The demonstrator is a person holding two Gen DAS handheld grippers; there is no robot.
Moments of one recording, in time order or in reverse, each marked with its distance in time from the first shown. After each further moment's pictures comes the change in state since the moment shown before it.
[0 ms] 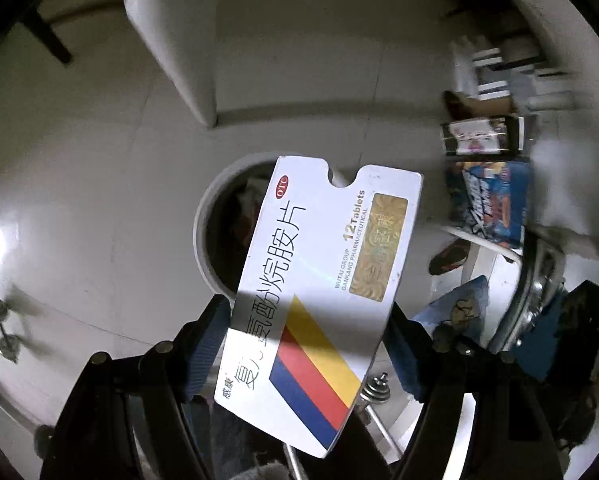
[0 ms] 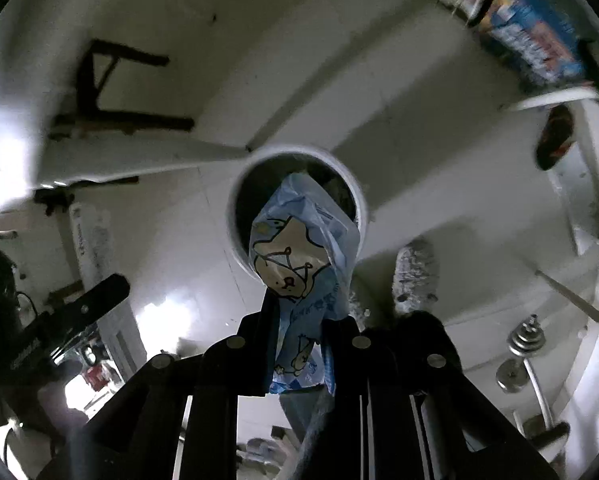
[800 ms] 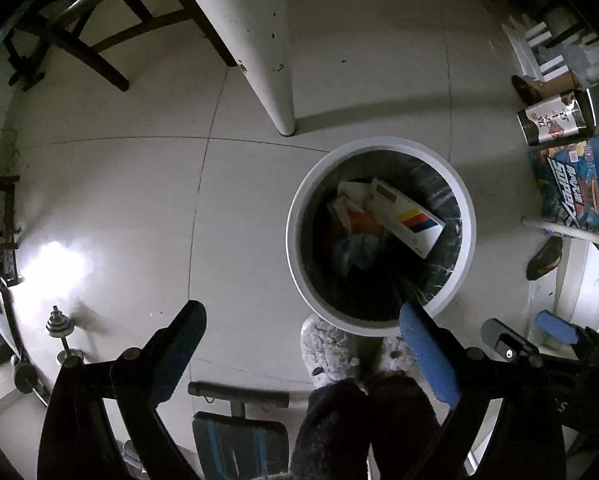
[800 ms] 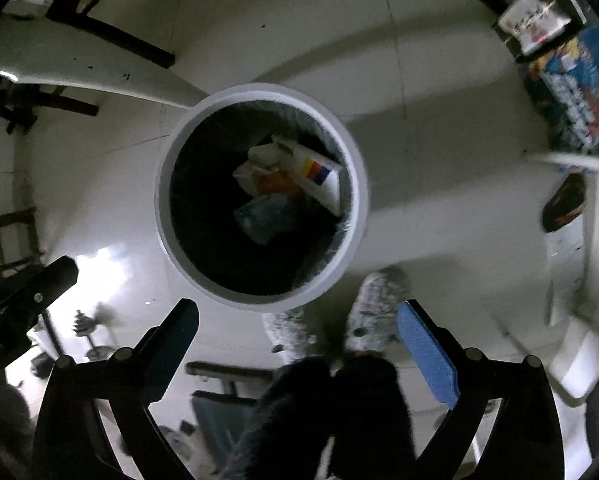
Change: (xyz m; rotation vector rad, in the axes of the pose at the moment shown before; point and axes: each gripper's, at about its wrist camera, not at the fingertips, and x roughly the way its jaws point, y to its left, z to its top) left arm 0.009 0.033 -0.024 0.079 -0.118 0.347; right arm 0.125 0.015 0.006 -0.261 0.008 -0.230
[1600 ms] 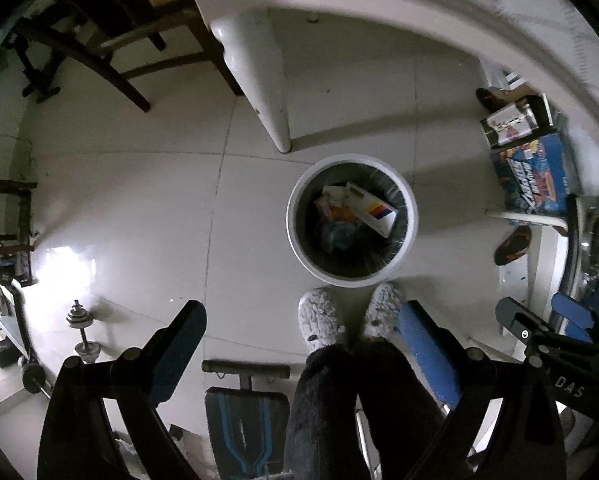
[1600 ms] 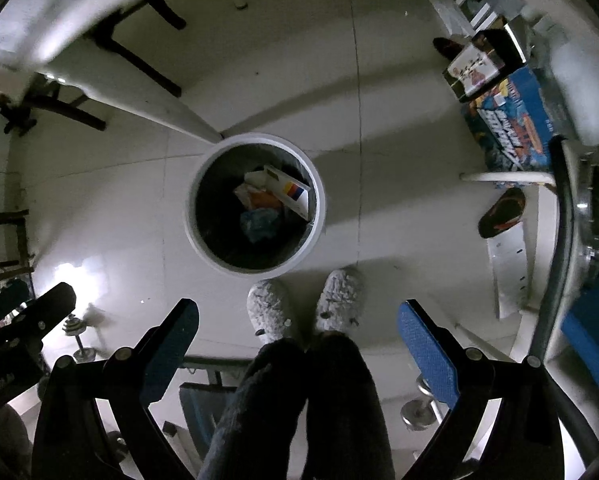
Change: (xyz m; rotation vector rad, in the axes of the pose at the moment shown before) left arm -0.155 -0.007 -0.052 0.019 -0.059 -0.010; right arm -0.172 0.010 -0.058 -0.011 -0.108 -0.089
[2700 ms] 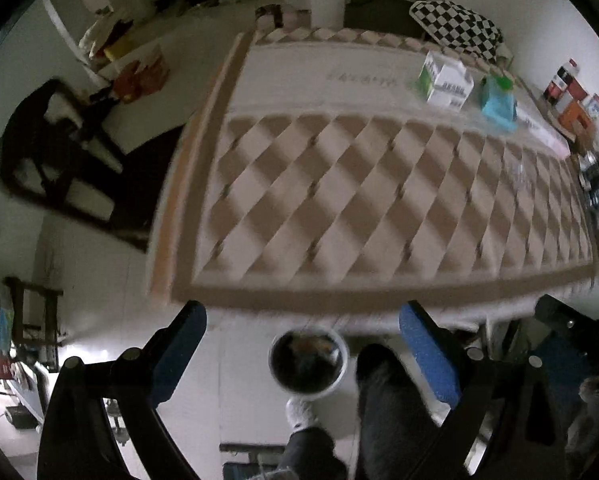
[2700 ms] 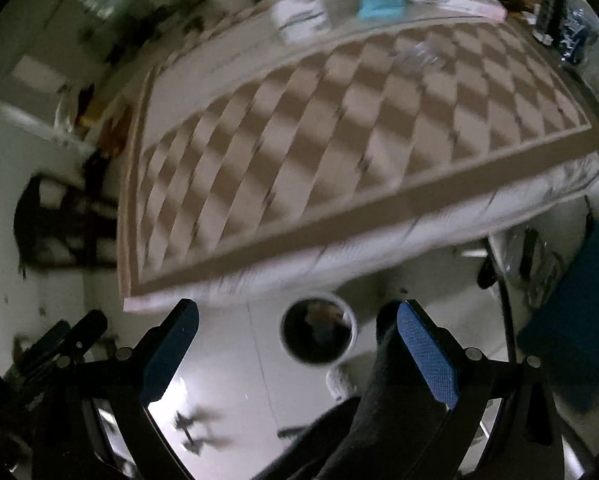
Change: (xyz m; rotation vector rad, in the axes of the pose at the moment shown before) left arm -0.272 -0.113 0.177 0.098 -0.352 -0.003; right arm -0.355 -0.100 0.097 0.293 -0.332 0.221
